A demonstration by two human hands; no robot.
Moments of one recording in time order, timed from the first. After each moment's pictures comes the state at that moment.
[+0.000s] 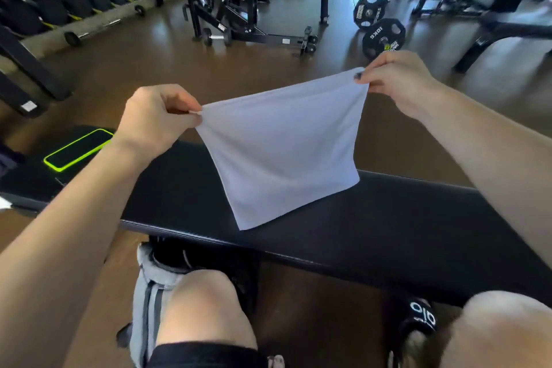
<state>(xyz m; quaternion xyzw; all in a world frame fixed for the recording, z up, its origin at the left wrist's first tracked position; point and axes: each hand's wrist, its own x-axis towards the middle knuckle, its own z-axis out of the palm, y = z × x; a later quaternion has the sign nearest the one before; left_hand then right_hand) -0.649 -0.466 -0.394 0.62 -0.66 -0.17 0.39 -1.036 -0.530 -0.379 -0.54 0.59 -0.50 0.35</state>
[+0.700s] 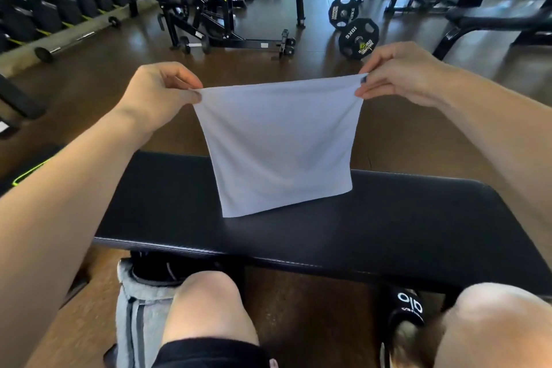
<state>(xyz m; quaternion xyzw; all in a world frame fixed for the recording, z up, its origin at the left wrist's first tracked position) -0.698 -0.507 -0.365 0.58 -0.67 -0.23 0.40 -1.080 -0.484 -0.347 -0.57 0.61 -0.41 0.36</state>
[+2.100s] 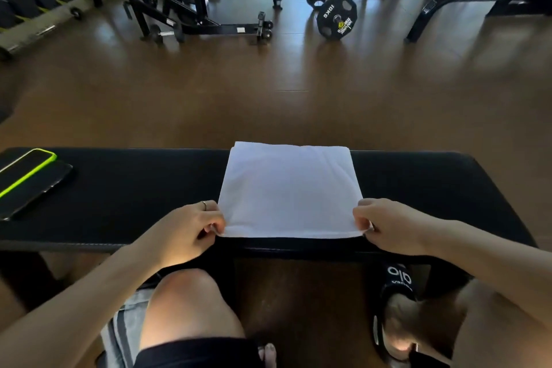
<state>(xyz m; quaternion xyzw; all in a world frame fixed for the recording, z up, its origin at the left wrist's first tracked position) -0.685 -0.427 -0.550 0.37 -0.91 -0.17 0.04 -1.078 -0.327 -0.524 -0.73 0.64 0.07 0.22</state>
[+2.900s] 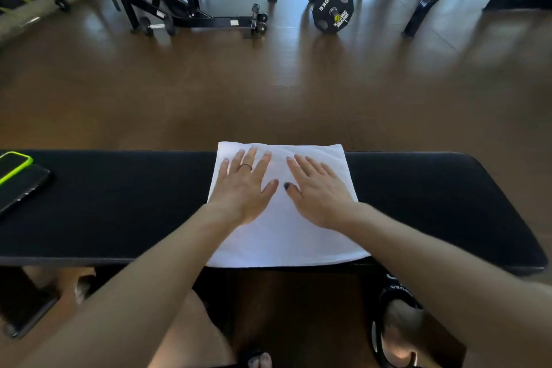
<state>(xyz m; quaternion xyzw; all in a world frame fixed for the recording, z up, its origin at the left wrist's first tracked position) -0.821 -0.476 -0.553 0.52 -0.85 -0.09 -0.05 -0.996 -0.418 -0.554 -0.72 0.68 -0.04 0.13</state>
